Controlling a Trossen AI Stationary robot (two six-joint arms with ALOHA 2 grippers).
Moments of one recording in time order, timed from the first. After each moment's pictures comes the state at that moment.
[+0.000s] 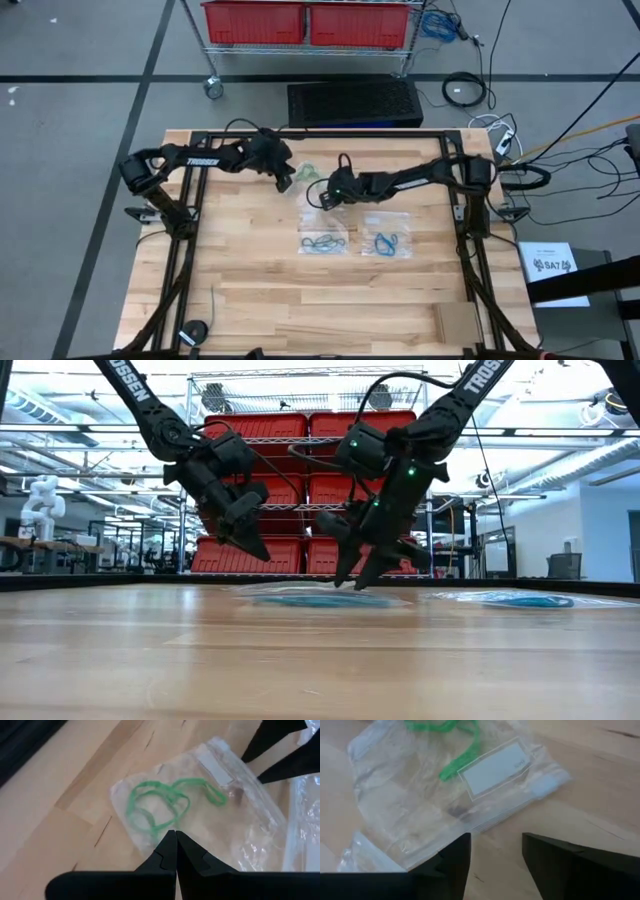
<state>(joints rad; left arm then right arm) 0.64 1.59 0.77 0.01 0.29 0.08 -0.20 1.94 1.09 -0.13 0.22 0.89</state>
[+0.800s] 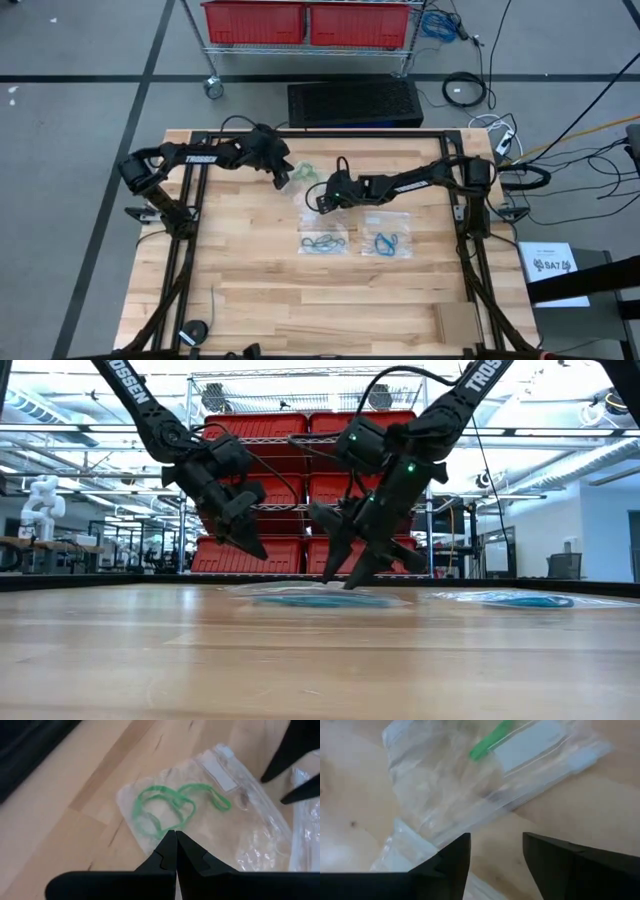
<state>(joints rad) 0.69 1.58 0.77 0.00 0.35 0.12 -0.17 1.94 1.08 -0.06 0.16 0.95</state>
